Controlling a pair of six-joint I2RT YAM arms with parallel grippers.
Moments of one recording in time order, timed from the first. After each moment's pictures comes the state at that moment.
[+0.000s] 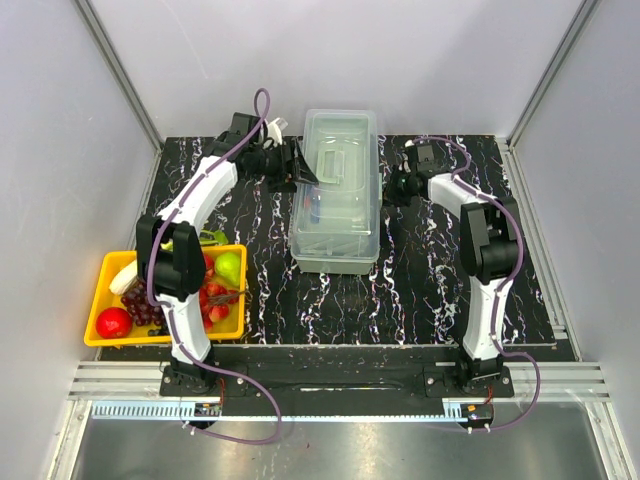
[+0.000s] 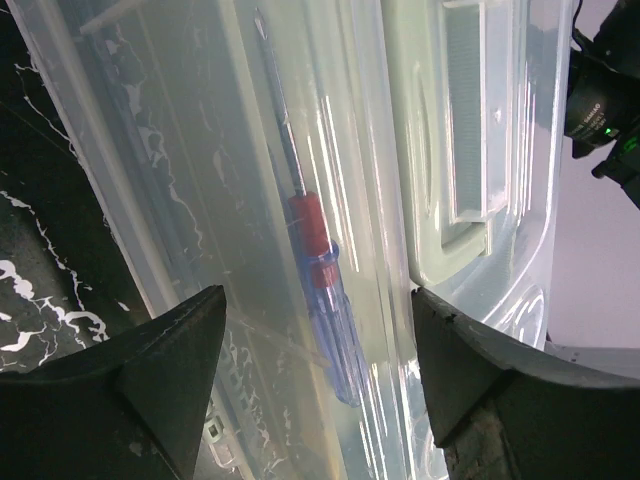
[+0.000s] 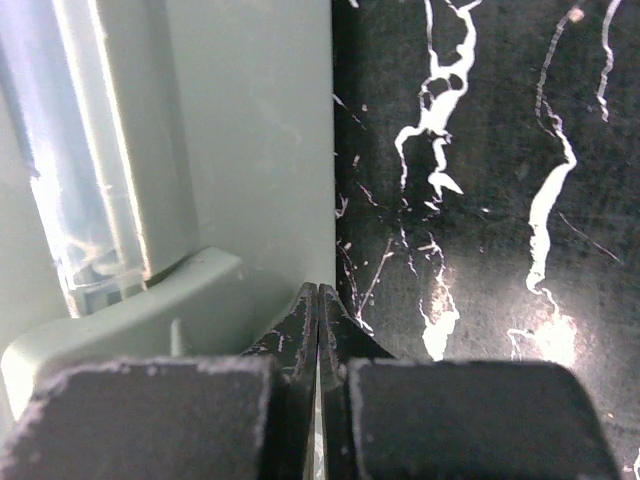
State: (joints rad) left arm -0.26 1.93 1.73 -0.63 0.67 -0.46; right arm 0.21 2.11 1.54 -0.31 -0.36 0.52
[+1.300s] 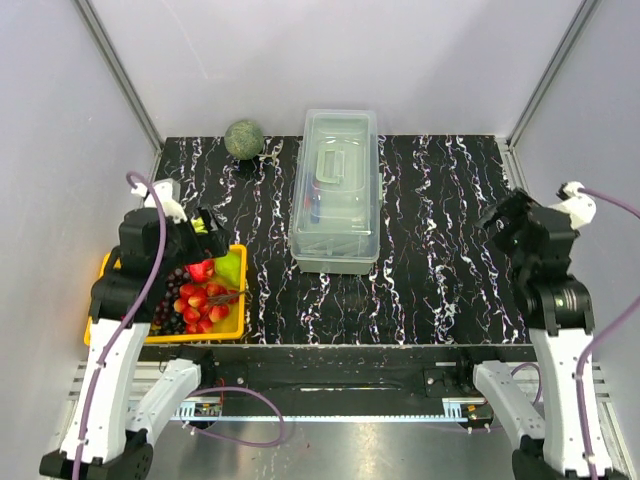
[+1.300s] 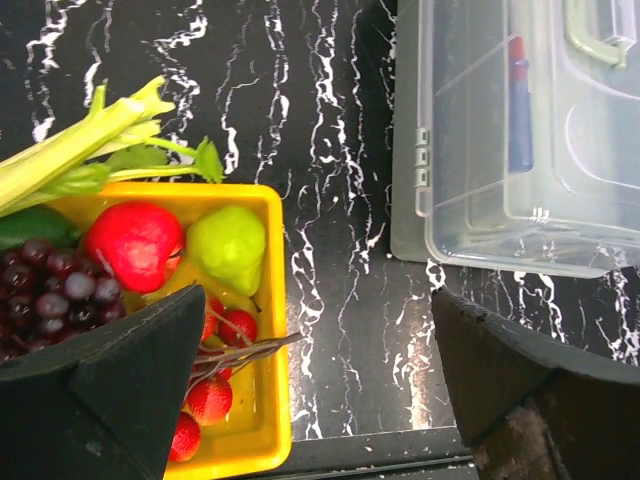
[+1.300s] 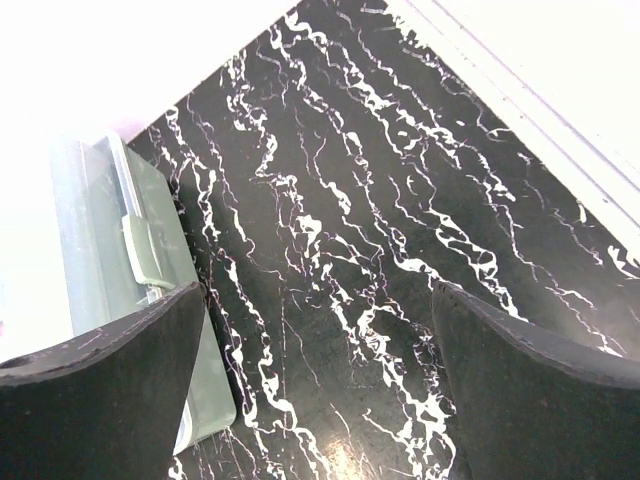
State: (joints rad) left arm -0.15 0.79 1.13 -0.87 0.05 -0.35; right arm 0.05 0.77 1.12 -0.75 0.34 0.56
